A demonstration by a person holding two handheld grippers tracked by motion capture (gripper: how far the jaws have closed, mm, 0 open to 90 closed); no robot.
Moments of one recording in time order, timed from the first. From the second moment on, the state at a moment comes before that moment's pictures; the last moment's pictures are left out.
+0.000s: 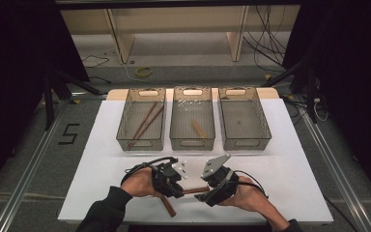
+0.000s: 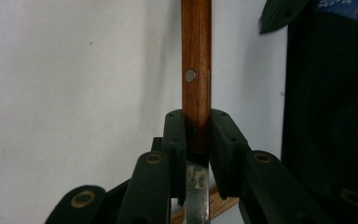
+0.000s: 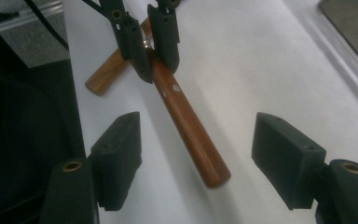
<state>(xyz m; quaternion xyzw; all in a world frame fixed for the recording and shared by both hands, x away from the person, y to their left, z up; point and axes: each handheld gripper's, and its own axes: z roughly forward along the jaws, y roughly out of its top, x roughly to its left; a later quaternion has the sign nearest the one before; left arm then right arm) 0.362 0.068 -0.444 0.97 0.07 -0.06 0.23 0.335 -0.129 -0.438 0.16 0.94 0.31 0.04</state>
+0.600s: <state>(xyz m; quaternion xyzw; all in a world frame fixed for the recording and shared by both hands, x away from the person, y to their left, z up) 0.356 0.057 -0.438 0.97 0.06 -0.08 0.23 0.322 -0.118 -0.446 0.10 0.95 0.28 0.06</state>
